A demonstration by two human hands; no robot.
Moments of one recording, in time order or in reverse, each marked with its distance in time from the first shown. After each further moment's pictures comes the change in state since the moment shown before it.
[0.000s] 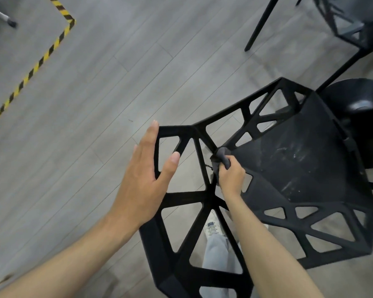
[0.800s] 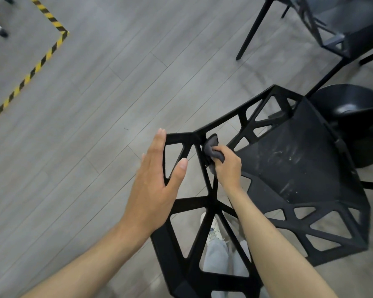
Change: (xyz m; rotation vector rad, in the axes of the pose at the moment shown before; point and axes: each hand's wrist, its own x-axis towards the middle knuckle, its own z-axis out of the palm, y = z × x) left_hand 0.000 -0.002 0.000 -0.070 -0.010 0.029; right_hand 0.010 -0.045 -0.011 -0.002 -0.055 -0.336
